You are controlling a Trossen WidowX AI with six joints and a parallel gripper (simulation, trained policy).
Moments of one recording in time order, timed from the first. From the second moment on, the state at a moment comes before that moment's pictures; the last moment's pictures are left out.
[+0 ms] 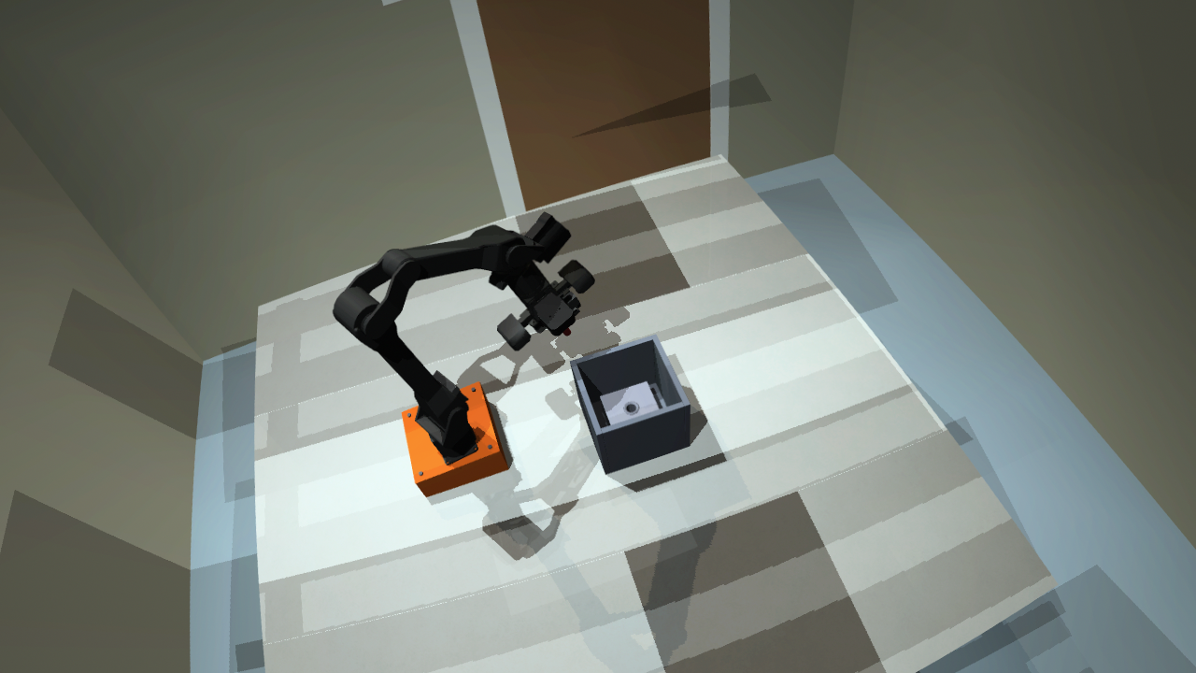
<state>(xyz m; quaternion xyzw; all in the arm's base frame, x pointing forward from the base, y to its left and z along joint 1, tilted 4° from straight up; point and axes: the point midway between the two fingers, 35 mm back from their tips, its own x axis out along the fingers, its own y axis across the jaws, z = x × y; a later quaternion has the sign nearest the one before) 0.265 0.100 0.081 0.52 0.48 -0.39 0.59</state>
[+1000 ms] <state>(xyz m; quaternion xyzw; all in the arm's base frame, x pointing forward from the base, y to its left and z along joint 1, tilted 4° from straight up) 0.286 -0.002 0.129 0.50 0.45 -0.44 0.60</state>
